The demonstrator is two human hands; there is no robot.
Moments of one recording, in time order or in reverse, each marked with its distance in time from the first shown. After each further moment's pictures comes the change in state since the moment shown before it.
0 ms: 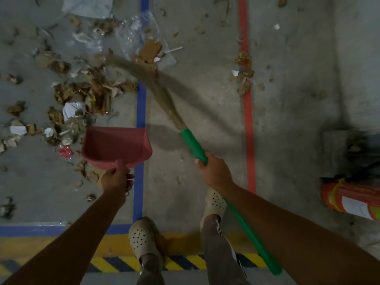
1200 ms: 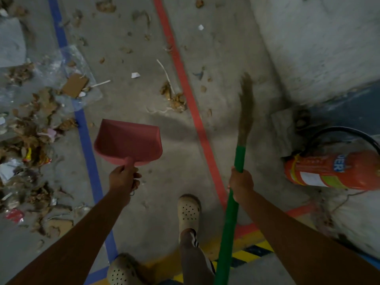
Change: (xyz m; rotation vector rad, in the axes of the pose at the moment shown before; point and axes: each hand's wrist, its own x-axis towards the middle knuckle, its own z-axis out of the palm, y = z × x) left_hand -0.075 0.054 0.213 0.184 -0.321 0.131; right_hand 0.010 0.211 -0.122 0.682 0.376 0.874
